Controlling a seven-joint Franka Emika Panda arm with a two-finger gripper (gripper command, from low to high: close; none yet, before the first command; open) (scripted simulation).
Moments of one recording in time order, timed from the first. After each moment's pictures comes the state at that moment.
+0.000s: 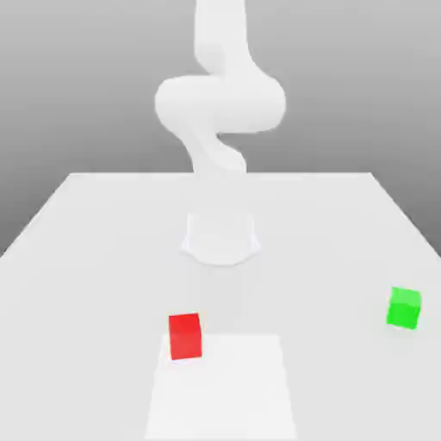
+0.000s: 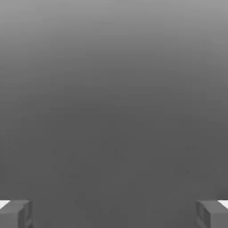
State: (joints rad) arm 0.00 -0.74 -0.01 -2.36 -0.01 2.35 0.78
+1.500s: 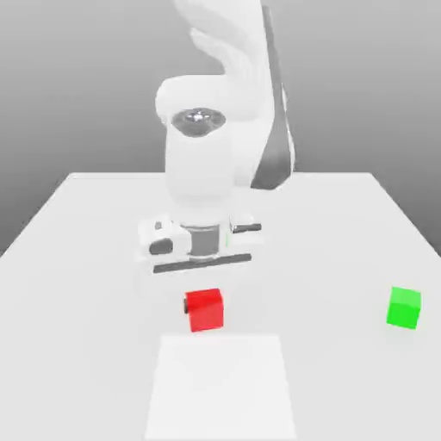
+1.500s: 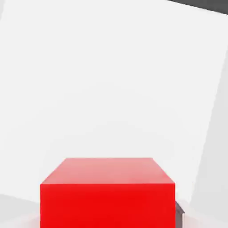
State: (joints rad) arm 0.03 -0.09 0.04 -2.87 0.00 2.78 0.50
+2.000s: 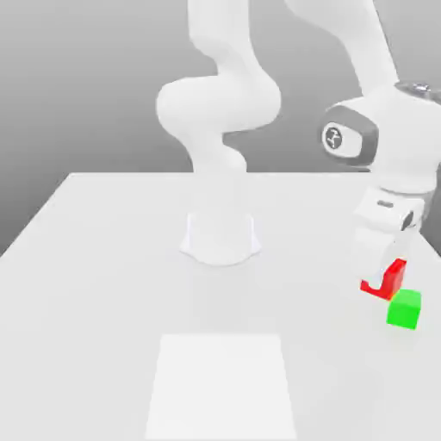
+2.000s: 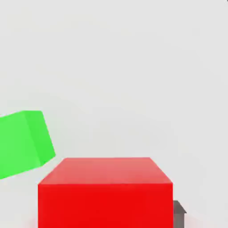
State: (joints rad) arm 0.53 -0.05 0.35 -2.71 0.04 2.66 0.62
